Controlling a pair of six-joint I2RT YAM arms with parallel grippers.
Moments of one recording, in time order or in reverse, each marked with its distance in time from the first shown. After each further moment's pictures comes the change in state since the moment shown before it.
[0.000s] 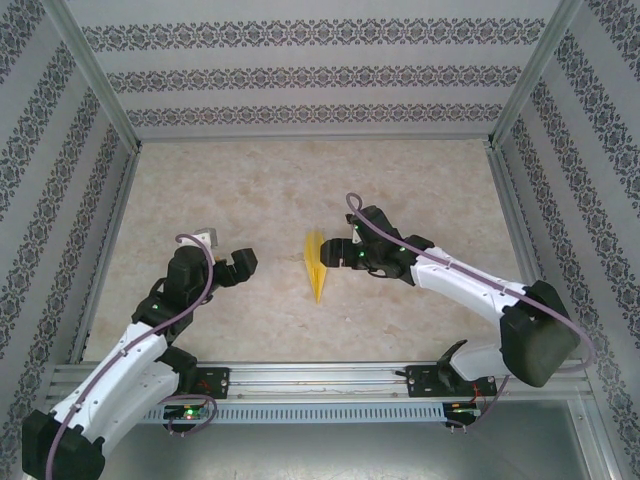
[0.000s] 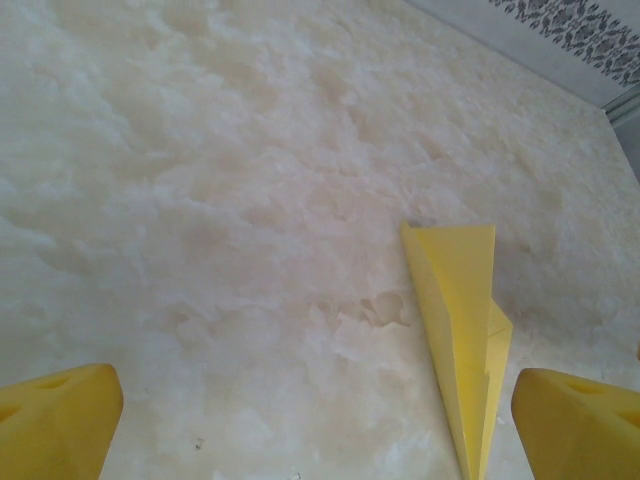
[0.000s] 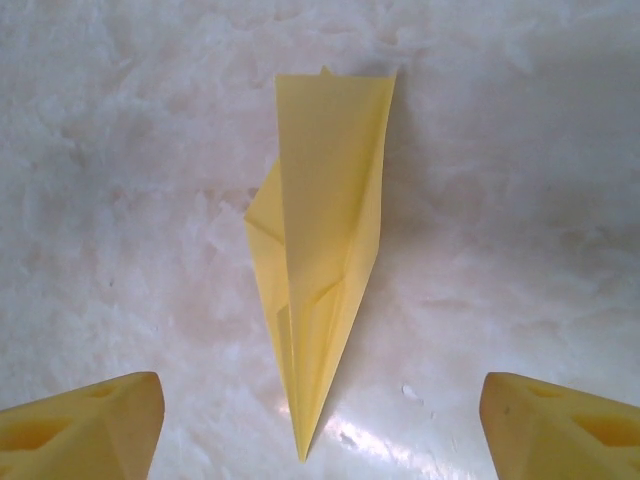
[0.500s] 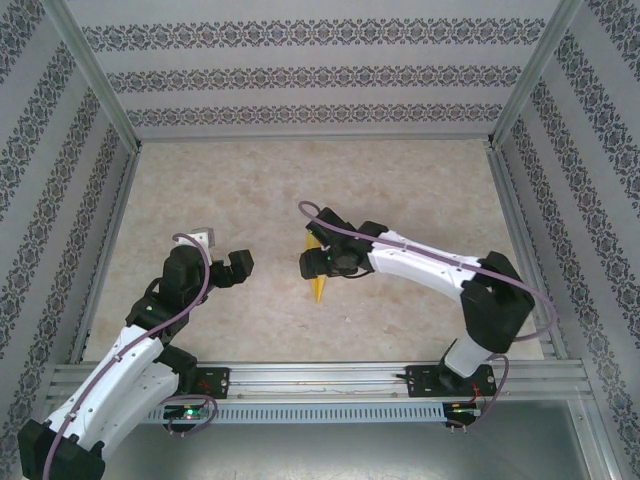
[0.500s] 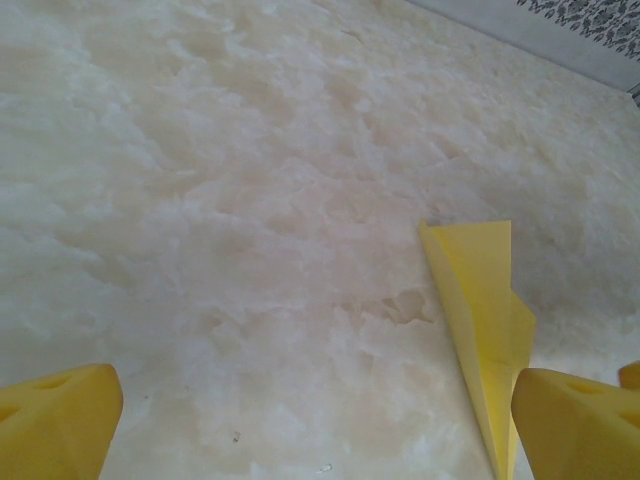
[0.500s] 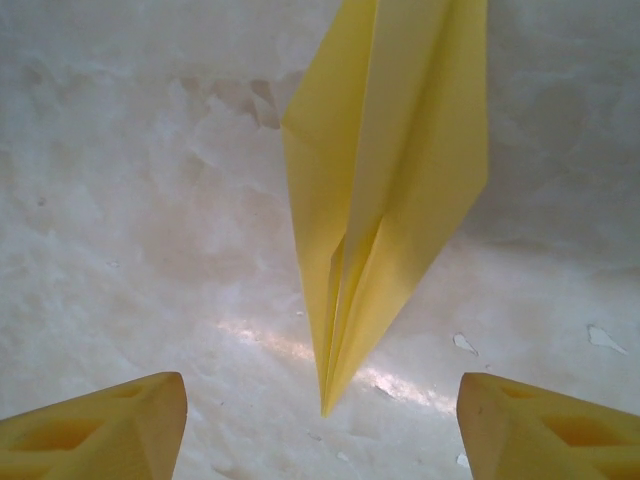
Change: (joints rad) left arm 0.005 -0.031 0.042 -0.098 -0.031 0.077; right arm 0.153 0.295 0.303 -0.282 0.085 0.016
